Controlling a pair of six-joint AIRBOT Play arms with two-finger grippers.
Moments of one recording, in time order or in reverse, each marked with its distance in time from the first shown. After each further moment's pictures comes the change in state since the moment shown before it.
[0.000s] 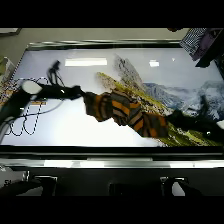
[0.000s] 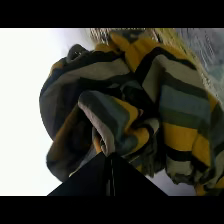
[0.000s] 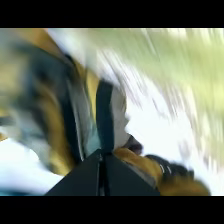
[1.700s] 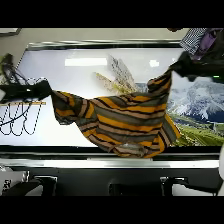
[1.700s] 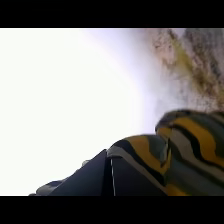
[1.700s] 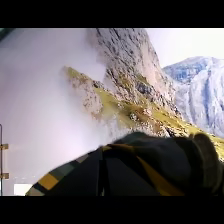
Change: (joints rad) left arm 0.119 0.211 -0.080 0.407 -0.079 -0.397; right arm 0.237 -0.550 0.846 -0.125 -0.089 0.319
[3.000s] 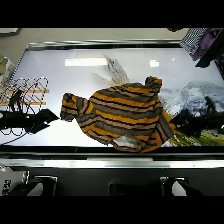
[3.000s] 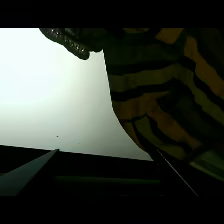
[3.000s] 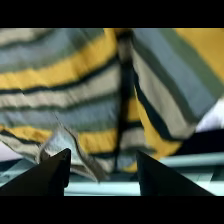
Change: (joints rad) left arm 0.165 0.226 -0.335 -0.189 -0.273 0.071; right arm -0.268 0.471 -0.726 -0.192 0.412 0.043
